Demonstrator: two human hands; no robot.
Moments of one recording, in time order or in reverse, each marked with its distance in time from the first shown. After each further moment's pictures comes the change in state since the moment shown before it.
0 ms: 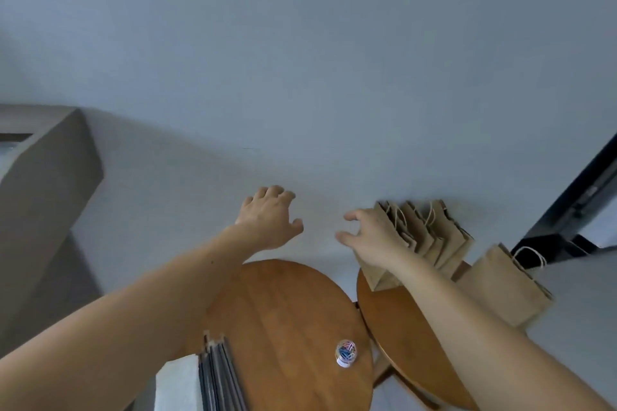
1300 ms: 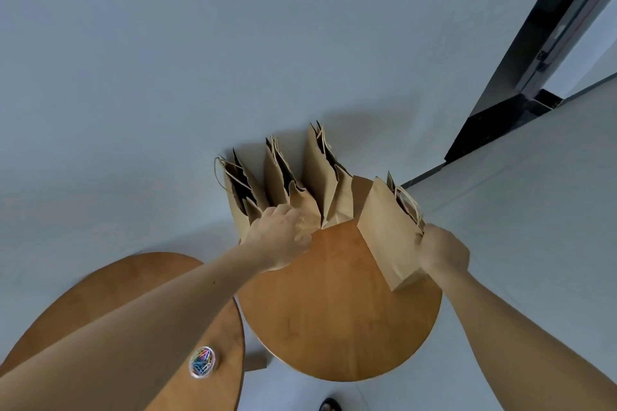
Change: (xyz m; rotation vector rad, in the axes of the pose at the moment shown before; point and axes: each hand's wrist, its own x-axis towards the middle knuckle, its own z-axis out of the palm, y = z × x) left_hand 0.215 0.395 0.276 0.000 -0.386 0.170; right_hand 0.022 0.597 -0.110 -0.311 0.134 0.754
